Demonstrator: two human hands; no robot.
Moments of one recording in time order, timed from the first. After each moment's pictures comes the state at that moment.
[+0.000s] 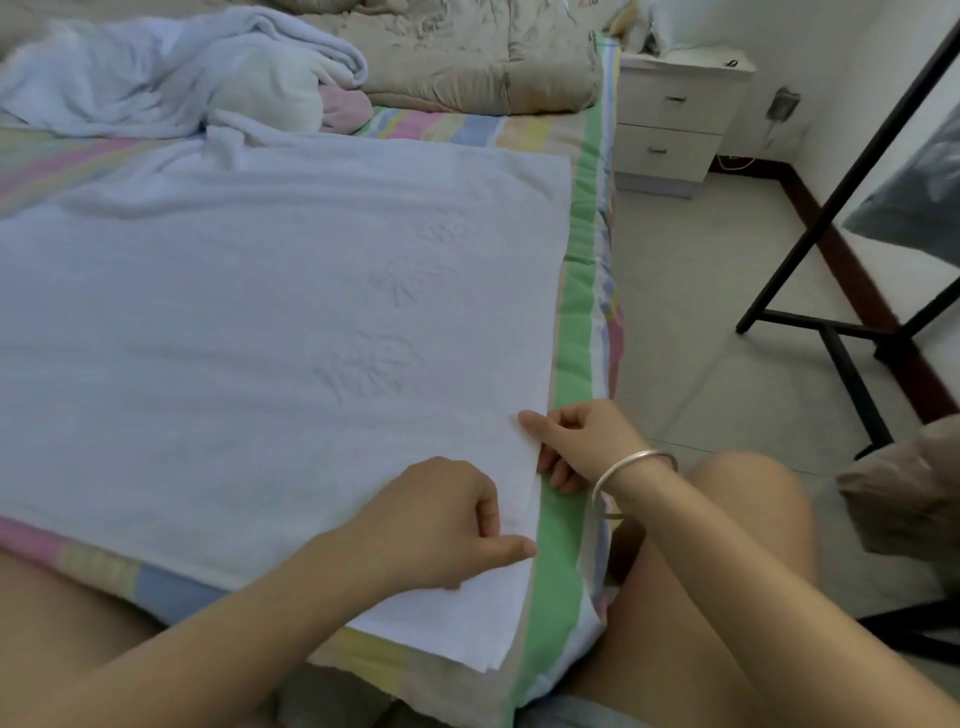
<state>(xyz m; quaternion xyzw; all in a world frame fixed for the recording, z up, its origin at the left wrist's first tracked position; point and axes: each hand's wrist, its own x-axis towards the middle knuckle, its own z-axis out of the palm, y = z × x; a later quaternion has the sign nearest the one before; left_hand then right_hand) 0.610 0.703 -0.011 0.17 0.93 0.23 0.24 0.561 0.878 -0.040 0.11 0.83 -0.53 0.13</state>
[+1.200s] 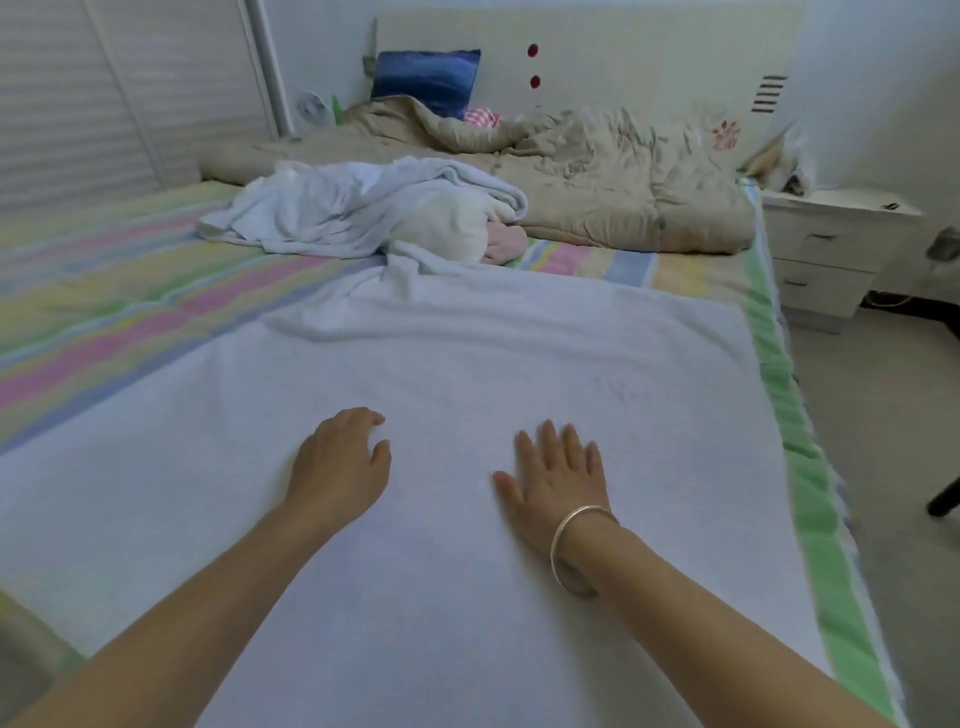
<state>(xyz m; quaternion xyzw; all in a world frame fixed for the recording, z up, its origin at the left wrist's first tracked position) 0.427 0.446 -0.034 -0.12 0.97 0.20 -0.09 0.394 0.673 -0.052 -0.14 0.99 -0.06 0.08</state>
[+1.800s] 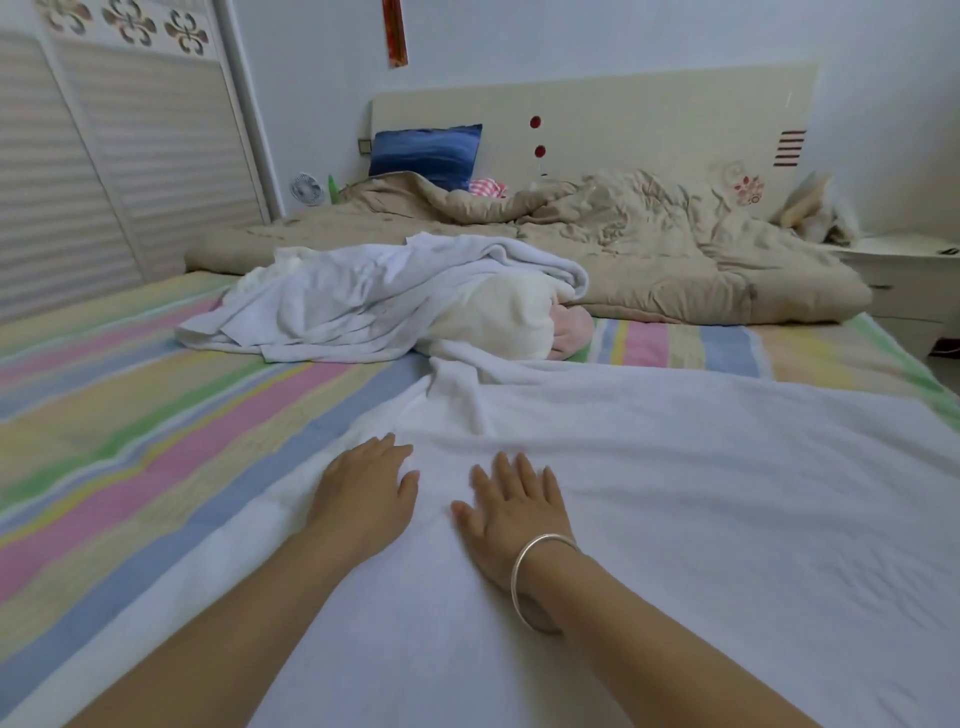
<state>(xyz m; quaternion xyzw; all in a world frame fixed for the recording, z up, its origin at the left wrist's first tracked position) 0.181 0.281 -0.040 -0.03 0.99 0.10 -0.07 0.170 0.457 -0.068 -0.16 0.98 -0.08 0.06</state>
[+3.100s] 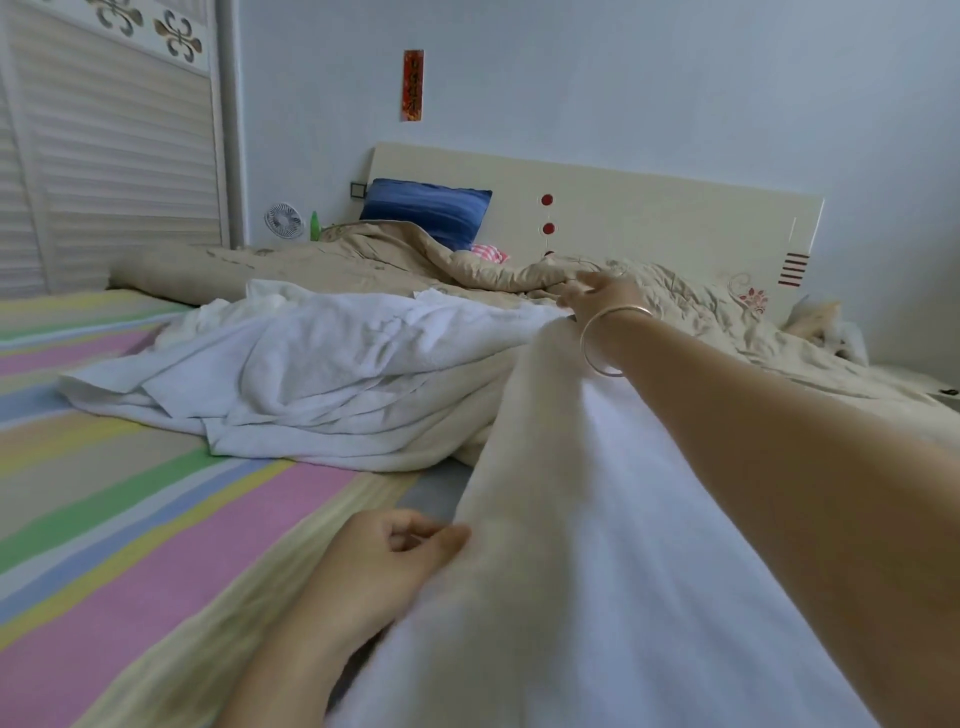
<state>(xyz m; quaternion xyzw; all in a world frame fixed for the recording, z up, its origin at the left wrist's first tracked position) 0.023 0.184 -0.044 -0.05 0.77 0.63 -0.01 -0.179 0.373 0.111 -0.03 0.88 -0.42 -0.23</state>
